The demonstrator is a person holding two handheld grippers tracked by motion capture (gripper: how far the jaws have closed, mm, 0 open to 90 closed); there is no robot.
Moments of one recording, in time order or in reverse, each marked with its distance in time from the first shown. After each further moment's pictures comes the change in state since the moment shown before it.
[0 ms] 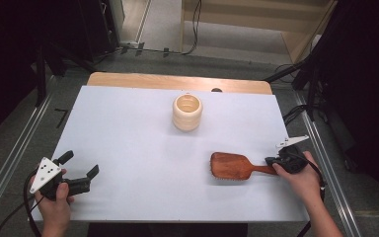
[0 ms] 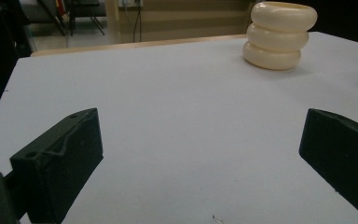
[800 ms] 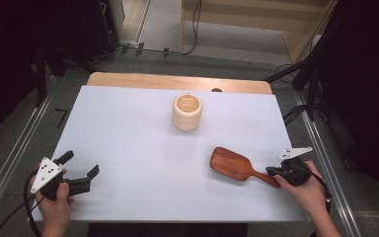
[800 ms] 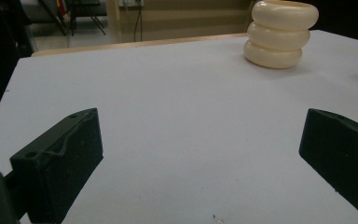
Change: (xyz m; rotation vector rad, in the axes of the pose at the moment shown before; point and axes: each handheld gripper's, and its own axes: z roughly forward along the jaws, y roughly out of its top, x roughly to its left) left arm -0.001 0.000 0.001 0.001 0.005 0.005; right arm 0.022 -0.023 -0.014 -0.016 0.021 -0.069
